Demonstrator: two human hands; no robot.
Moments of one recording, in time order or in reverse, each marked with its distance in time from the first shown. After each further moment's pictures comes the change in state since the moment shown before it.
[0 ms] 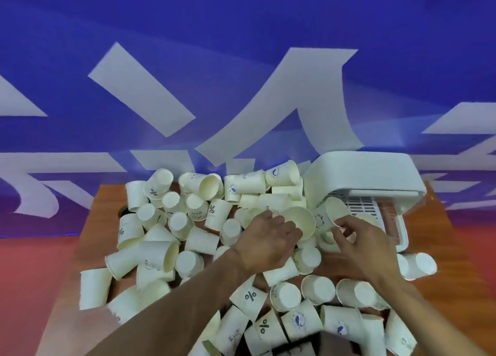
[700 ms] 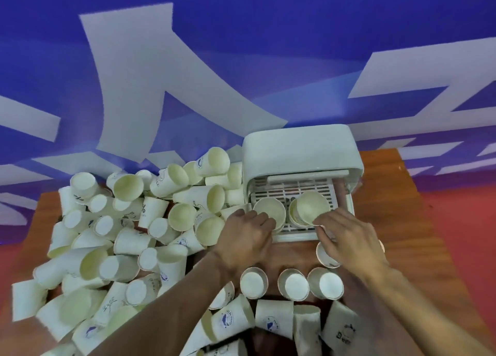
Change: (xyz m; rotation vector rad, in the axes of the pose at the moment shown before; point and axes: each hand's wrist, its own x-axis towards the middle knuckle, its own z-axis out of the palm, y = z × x) left_hand 0.127 0.090 0.090 -0.056 -0.255 -0.270; right_hand 0.034 0.199 -0.003 -0.036 0.108 -0.455
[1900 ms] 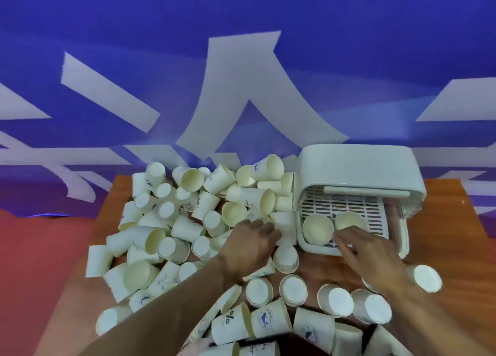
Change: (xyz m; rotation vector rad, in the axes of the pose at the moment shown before) left_hand -0.079 -0.053 -0.023 0.197 -0.055 -0.055; right_hand 0.021 -0.049 0.021 0.080 -0.165 0.055
